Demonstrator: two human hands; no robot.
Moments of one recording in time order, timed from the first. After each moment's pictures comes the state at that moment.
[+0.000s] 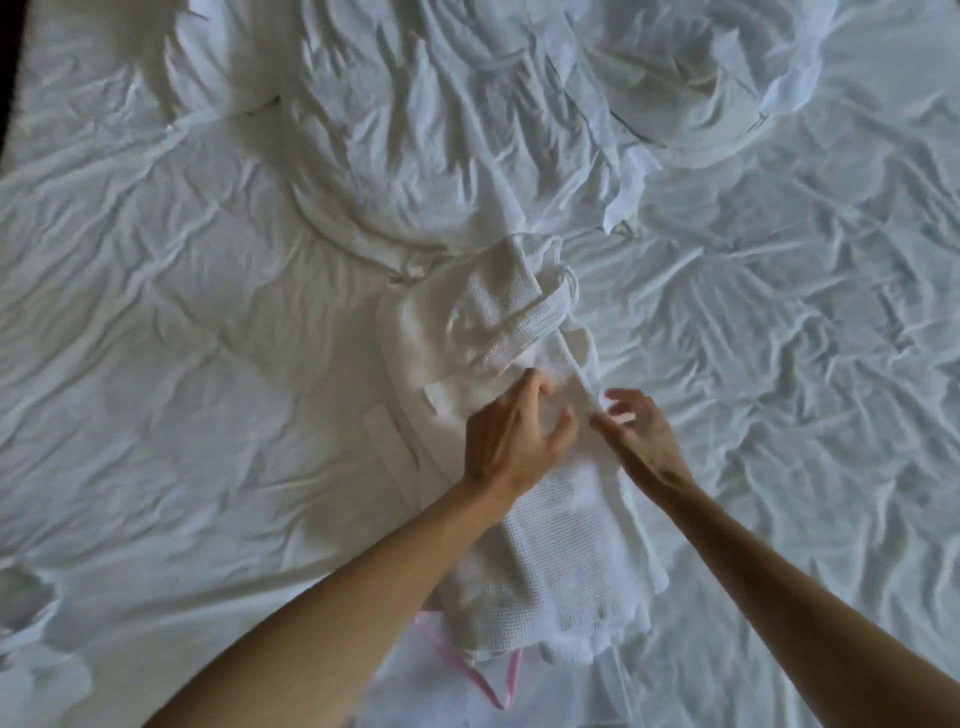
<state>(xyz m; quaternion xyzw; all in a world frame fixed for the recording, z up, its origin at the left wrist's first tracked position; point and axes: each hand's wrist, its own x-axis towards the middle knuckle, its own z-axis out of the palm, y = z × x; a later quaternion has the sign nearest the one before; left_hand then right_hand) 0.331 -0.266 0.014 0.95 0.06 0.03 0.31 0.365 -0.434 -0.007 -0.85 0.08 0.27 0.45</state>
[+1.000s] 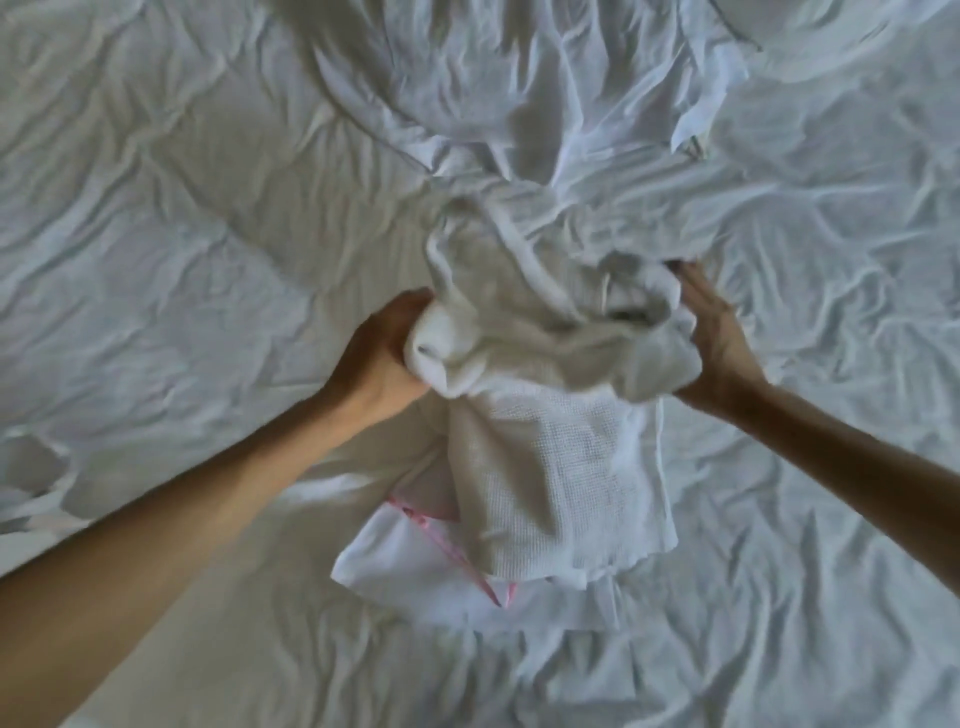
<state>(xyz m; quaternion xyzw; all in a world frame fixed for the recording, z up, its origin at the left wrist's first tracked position) 0.283 -0.120 0.042 0.92 0.06 -0.03 0.38 0.403 -0.425 0.034 -0.85 -0.38 0.03 0.36</state>
